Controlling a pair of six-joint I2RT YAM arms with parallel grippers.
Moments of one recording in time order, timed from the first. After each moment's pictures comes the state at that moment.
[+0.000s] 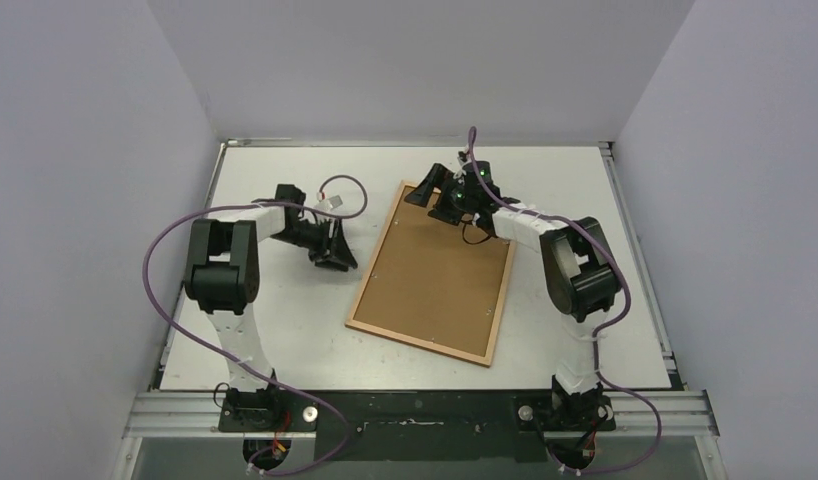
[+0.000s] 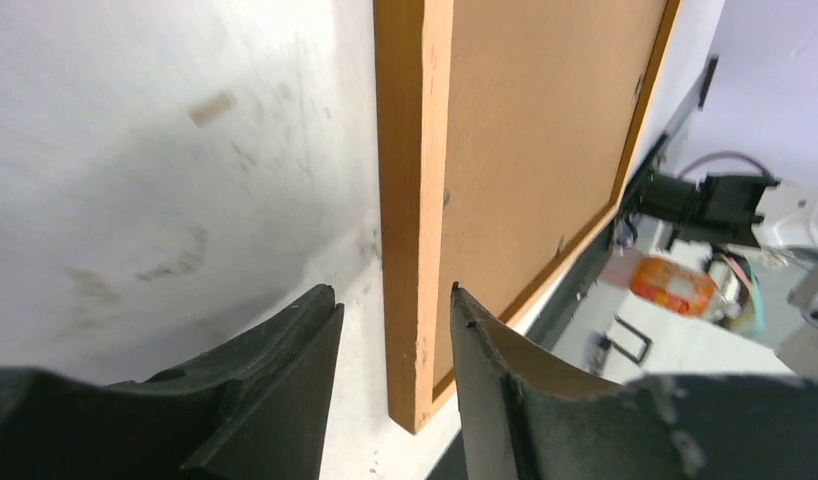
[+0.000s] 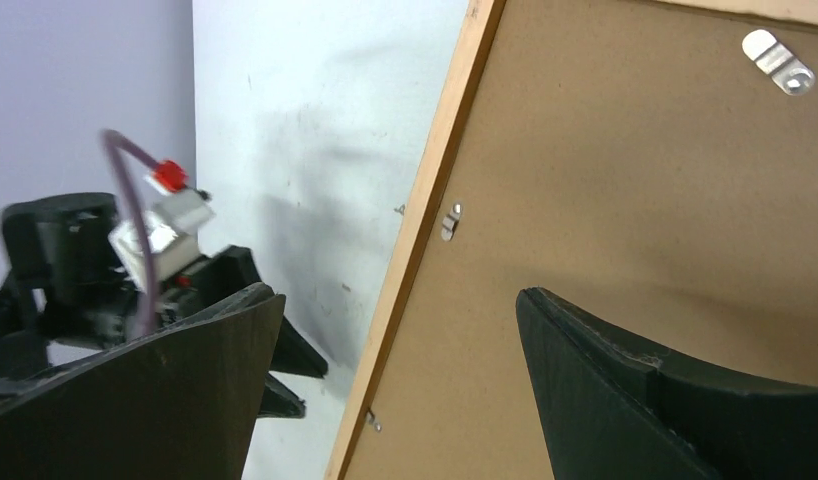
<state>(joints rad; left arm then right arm) -0.08 2.00 1.21 -0.67 0.89 0.03 0.40 1.96 1.28 0.15 -0.38 0.82</state>
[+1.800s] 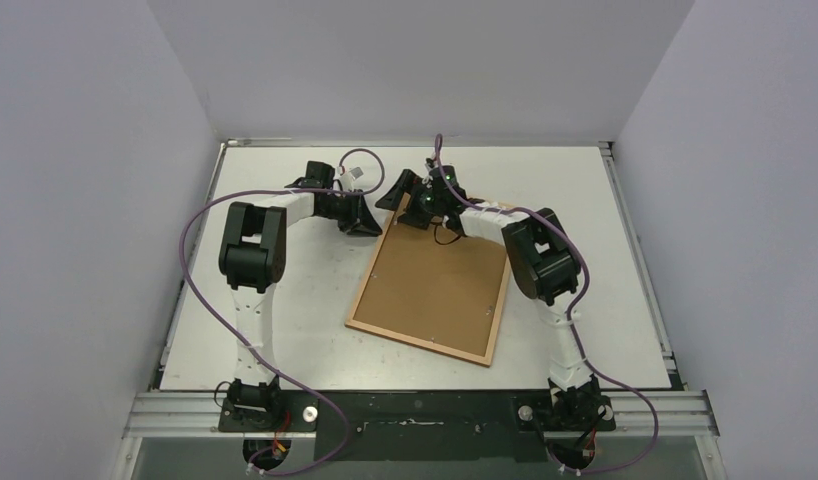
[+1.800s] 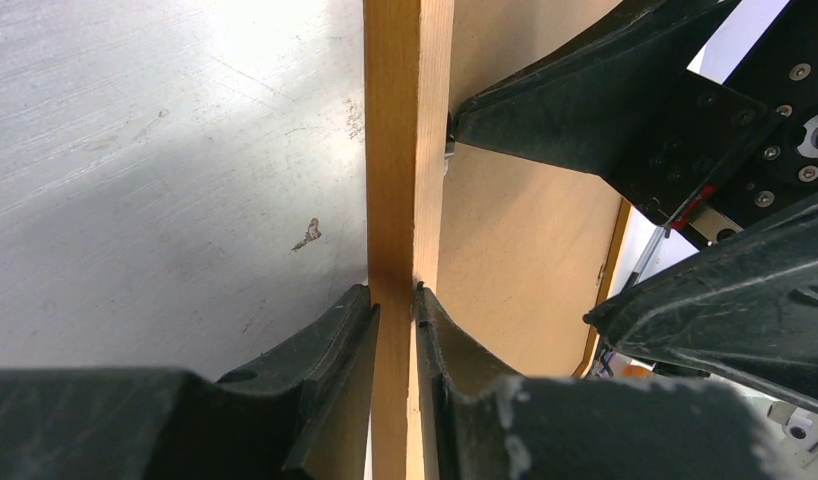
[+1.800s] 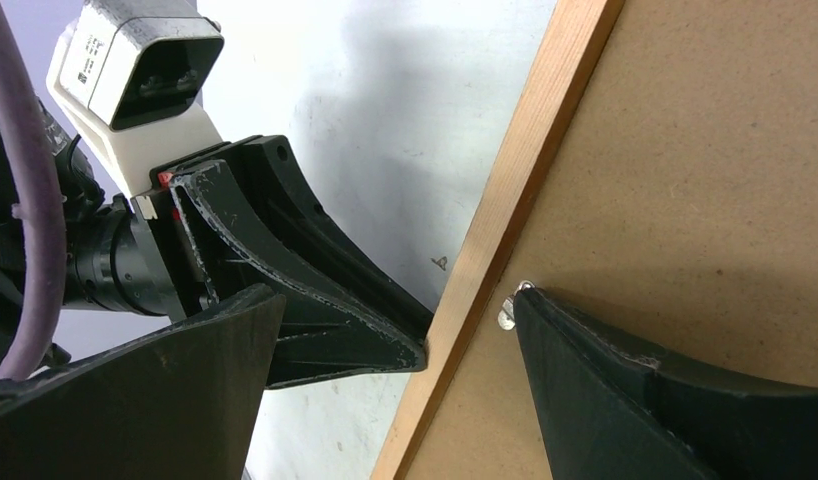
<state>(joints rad) -0.18 2.27 1.57 -0.35 0.82 -0.36 0.51 2.27 1.55 0.19 -0.40 0.91</state>
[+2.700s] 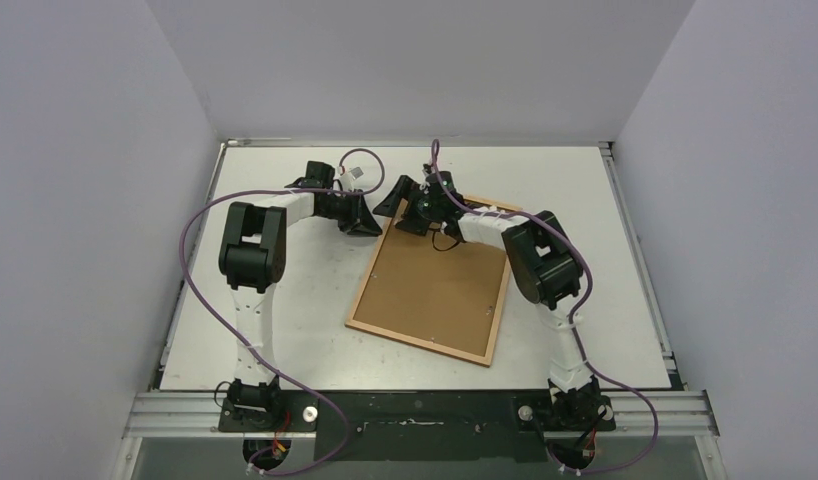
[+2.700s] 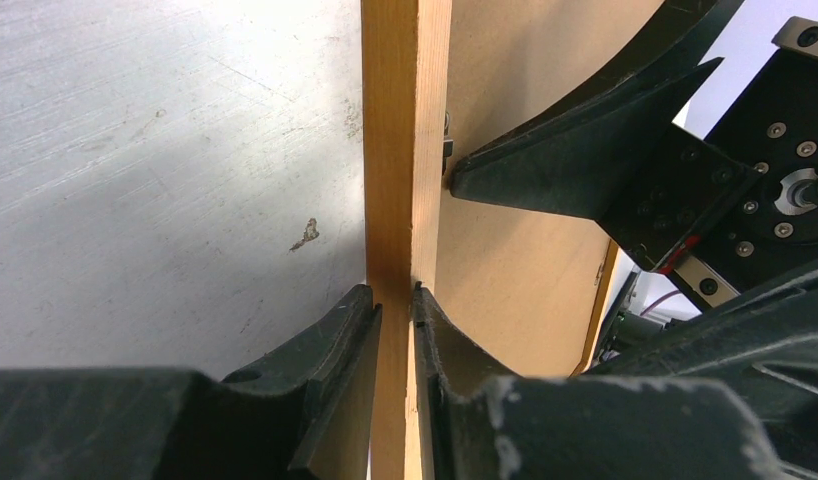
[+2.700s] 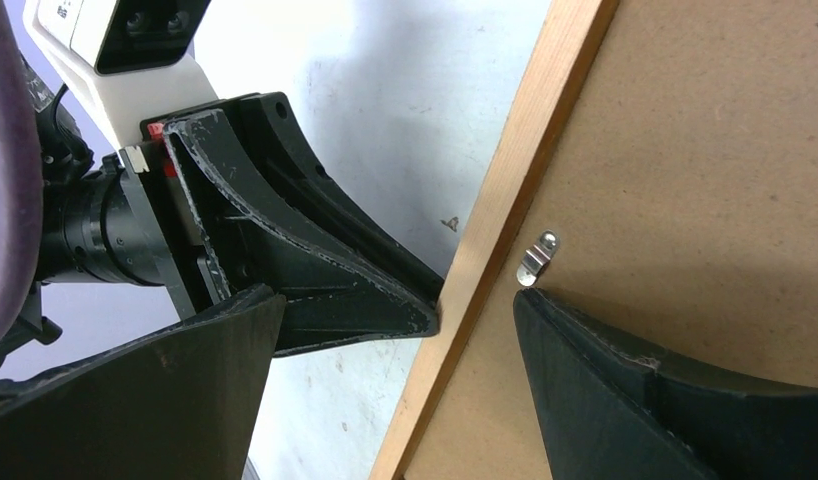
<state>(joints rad) -0.18 2.27 1.57 -0.35 0.82 -0.35 0.54 2.21 1.47 0.20 -0.38 0.92</state>
